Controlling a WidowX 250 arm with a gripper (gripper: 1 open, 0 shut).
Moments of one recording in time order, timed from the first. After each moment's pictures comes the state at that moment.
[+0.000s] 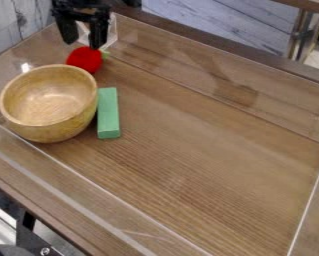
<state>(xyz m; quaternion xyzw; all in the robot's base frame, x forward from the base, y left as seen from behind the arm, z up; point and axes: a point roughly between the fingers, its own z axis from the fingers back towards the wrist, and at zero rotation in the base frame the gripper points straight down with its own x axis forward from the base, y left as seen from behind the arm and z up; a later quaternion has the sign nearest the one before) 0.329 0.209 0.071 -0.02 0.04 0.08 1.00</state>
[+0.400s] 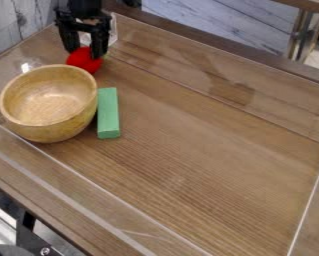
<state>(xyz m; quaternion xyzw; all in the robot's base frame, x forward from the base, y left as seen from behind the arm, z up) 0.332 0.212 0.051 -0.02 0.05 0.08 0.99</state>
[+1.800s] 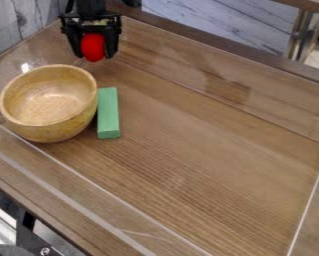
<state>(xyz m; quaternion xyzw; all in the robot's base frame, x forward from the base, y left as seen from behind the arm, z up) 0.337 0.200 0.053 -0.08 0.09 0.20 0.97</state>
